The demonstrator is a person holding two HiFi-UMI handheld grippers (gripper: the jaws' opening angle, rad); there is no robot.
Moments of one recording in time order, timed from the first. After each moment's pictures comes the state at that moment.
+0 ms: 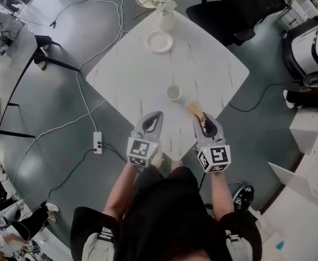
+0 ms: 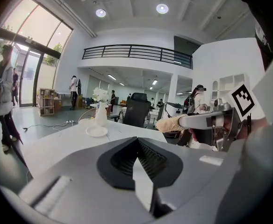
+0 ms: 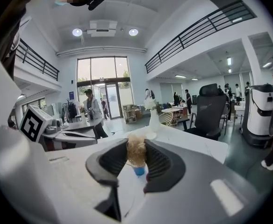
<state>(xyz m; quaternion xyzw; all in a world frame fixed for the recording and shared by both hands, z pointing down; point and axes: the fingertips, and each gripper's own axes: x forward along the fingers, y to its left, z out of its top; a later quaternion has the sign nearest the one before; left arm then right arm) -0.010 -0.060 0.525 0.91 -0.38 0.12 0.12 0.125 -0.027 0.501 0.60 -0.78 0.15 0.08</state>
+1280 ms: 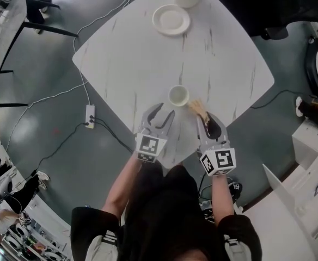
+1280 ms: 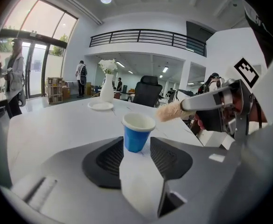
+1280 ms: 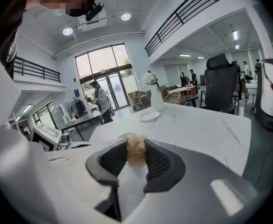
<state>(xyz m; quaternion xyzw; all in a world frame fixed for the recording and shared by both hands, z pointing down) 0.025 -0.112 0.675 0.87 -0.42 0.19 0.17 0.140 -0.098 0.618 0.53 -0.81 0.25 0.12</state>
